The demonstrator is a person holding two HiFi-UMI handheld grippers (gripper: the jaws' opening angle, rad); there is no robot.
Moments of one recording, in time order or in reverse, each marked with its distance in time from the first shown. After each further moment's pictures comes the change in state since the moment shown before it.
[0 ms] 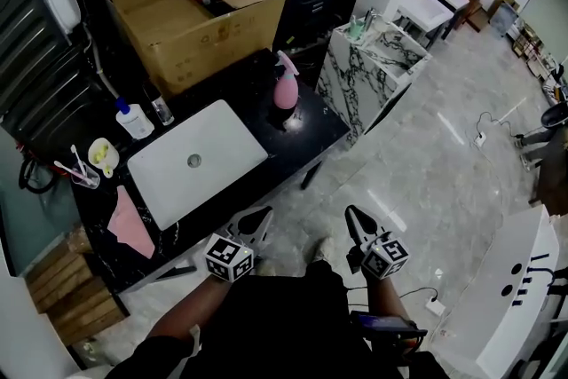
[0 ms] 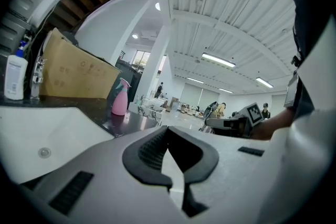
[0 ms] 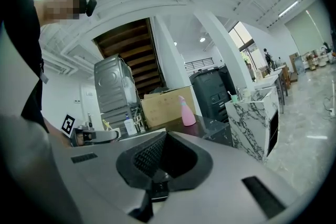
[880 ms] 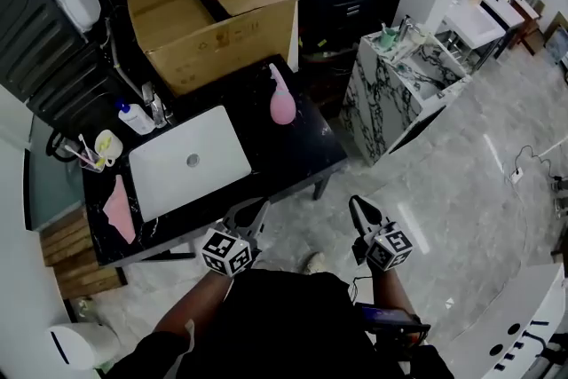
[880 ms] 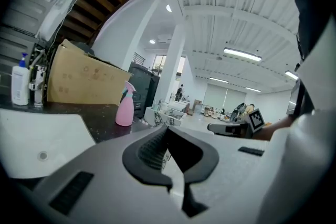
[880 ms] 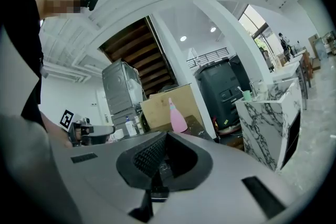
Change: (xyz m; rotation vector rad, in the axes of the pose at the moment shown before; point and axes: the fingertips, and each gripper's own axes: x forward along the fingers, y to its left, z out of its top) left arm 0.120 0.004 0.038 -0.023 -0.040 0.278; right arm 0.063 -0.150 0.048 0.012 0.058 0.220
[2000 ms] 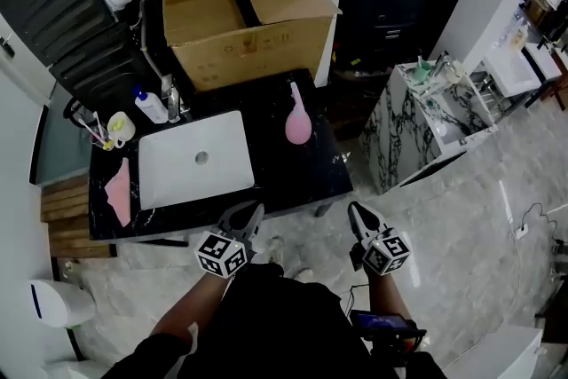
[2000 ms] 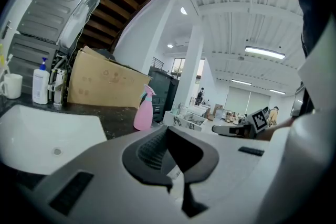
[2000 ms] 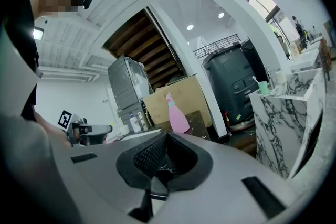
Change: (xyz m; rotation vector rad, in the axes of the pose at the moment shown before) left arm 0.028 0.036 0.014 -0.057 -0.047 0.235; right arm 0.070 -0.049 0.022 0.039 0.089 0.167
